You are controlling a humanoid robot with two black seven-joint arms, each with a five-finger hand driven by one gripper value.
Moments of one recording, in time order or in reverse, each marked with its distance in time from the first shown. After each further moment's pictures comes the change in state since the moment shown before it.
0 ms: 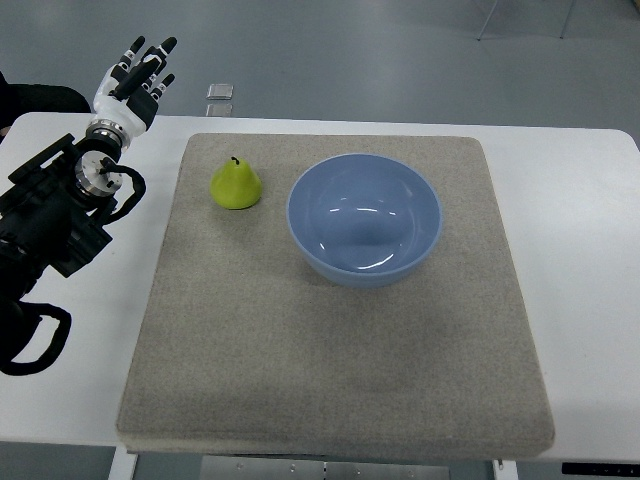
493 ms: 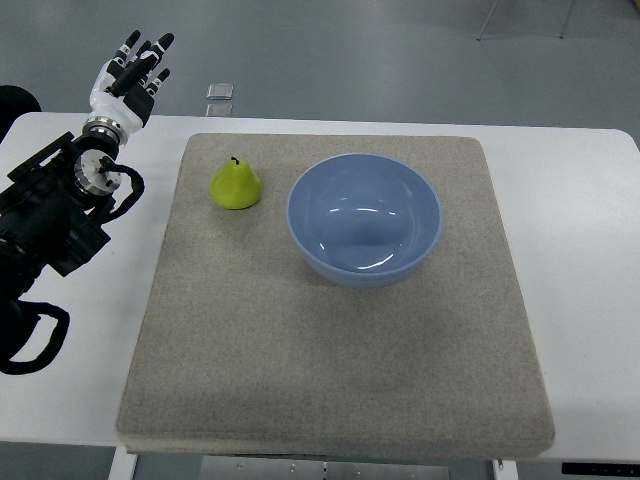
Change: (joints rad) left arm -0.003 0.006 0.010 0.000 0.017 0.003 -0.029; right arm 0.000 0.000 0.000 0.000 0.000 0.000 0.000
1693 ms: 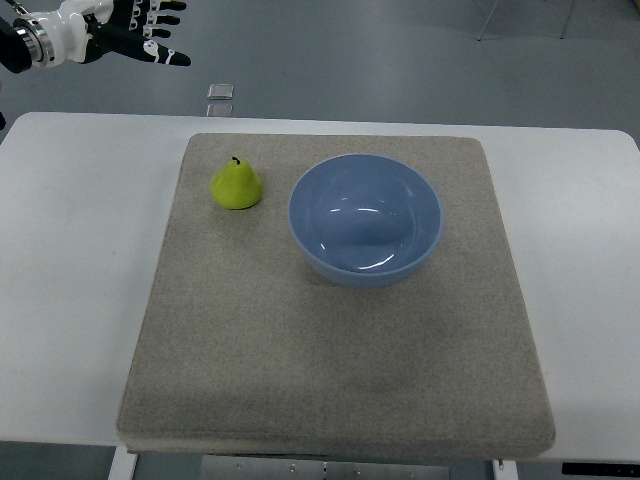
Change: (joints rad) left arm -0.290 0.447 0.552 -0.389 0.719 -0.298 -0.002; right arm 0.000 0.000 0.000 0.000 0.000 0.000 0.000
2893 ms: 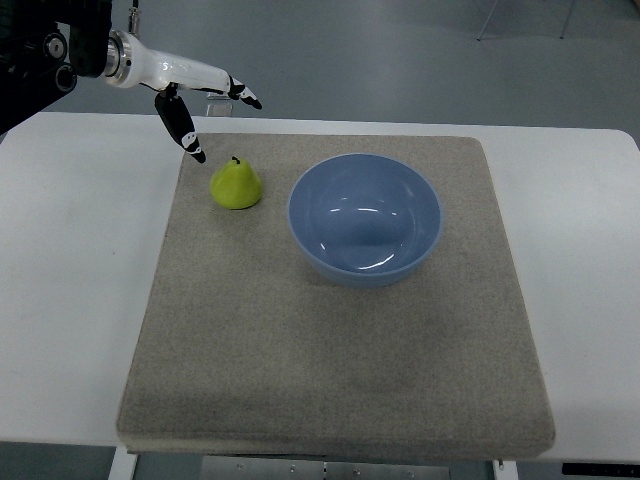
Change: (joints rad) left arm -0.094 -0.036 0.001 -0.341 0.913 0.009 -0.016; right arm 0.000 0.000 0.000 0.000 0.000 0.000 0.000
